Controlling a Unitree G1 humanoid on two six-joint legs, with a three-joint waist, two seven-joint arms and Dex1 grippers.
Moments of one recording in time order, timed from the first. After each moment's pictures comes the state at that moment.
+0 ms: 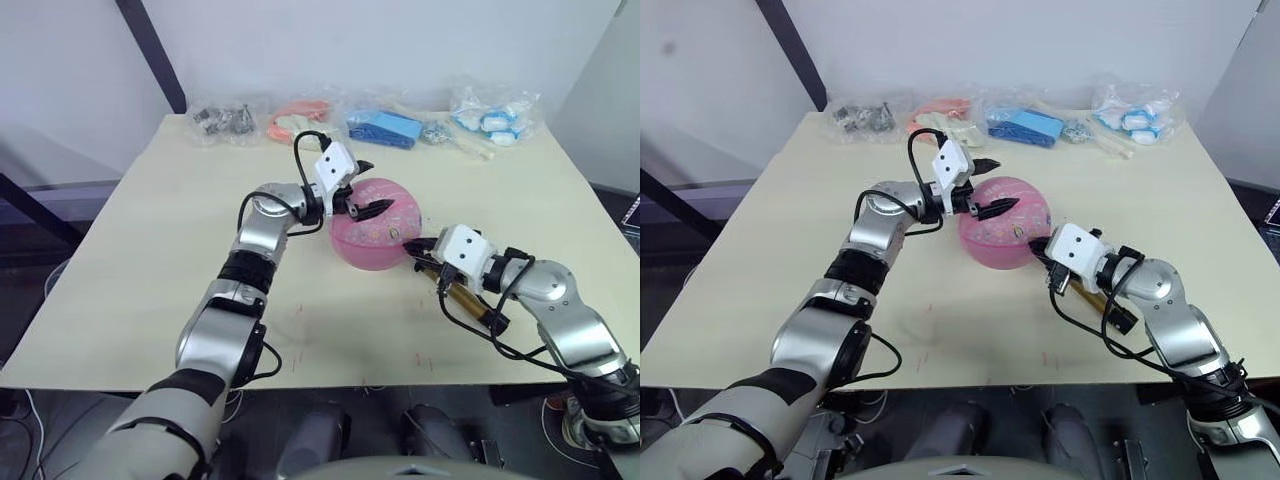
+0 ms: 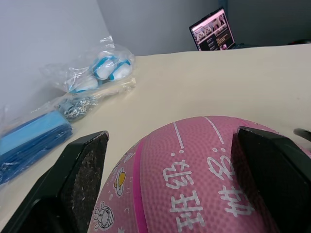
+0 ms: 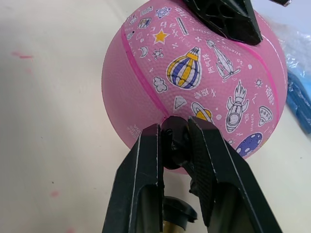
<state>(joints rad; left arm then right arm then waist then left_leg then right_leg) -0.93 0.27 -0.15 0.77 -0.09 -0.10 -0.94 -0.28 -0.58 0.19 -0.33 0.04 0.35 0.74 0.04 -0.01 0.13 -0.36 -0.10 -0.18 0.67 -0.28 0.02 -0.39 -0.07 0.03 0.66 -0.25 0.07</state>
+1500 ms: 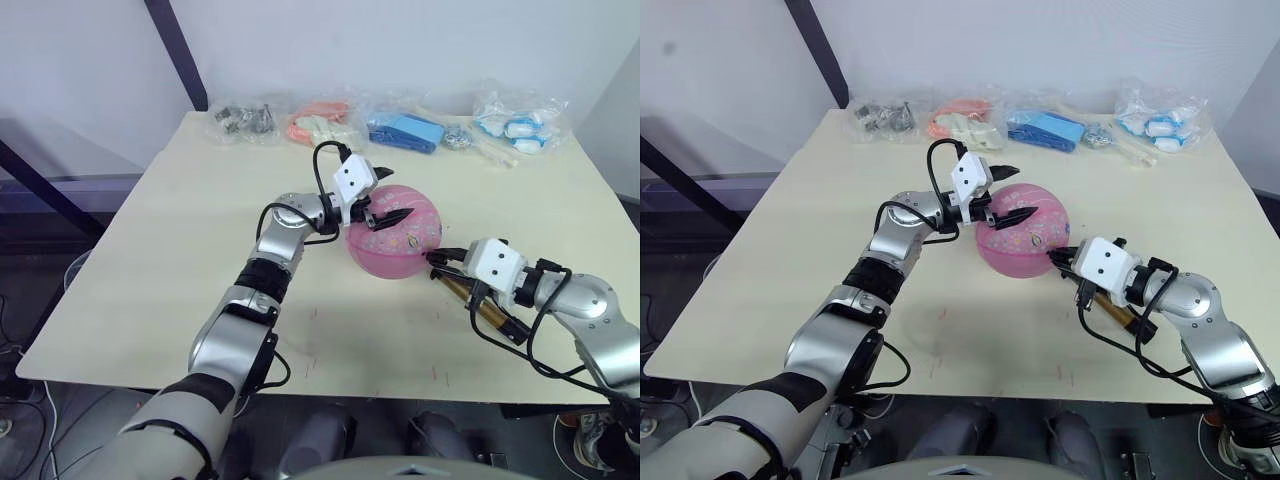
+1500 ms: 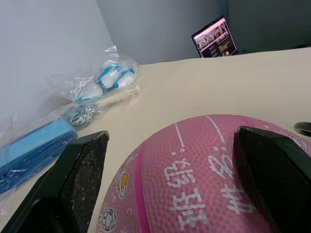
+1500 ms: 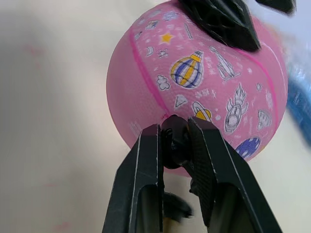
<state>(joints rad) -0.91 0.21 -0.20 0.77 -0.10 -0.18 -0.91 -0.13 -0.71 0.09 -0.40 0.18 0.31 0.73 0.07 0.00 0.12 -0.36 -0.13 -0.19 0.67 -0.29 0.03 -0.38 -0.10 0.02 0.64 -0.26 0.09</state>
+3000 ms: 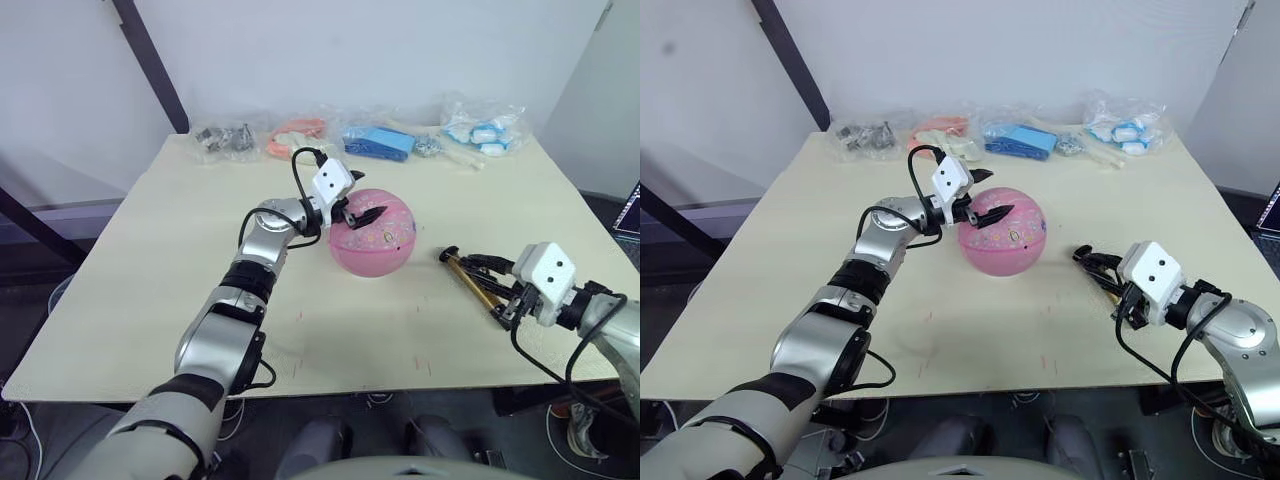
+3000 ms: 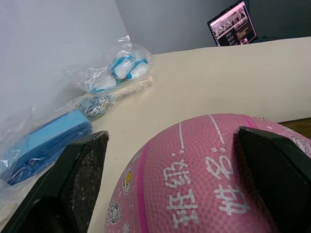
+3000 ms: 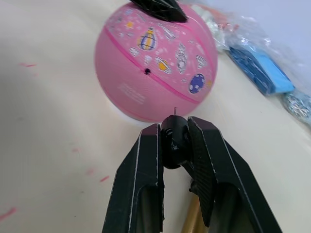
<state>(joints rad) -0.90 0.28 -0.19 0.86 -0.10 -0.20 -0.85 0.07 -0.71 -0.13 -0.47 0.30 0.30 0.71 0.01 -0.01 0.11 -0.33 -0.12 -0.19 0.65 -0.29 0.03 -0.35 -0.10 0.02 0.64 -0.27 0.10</state>
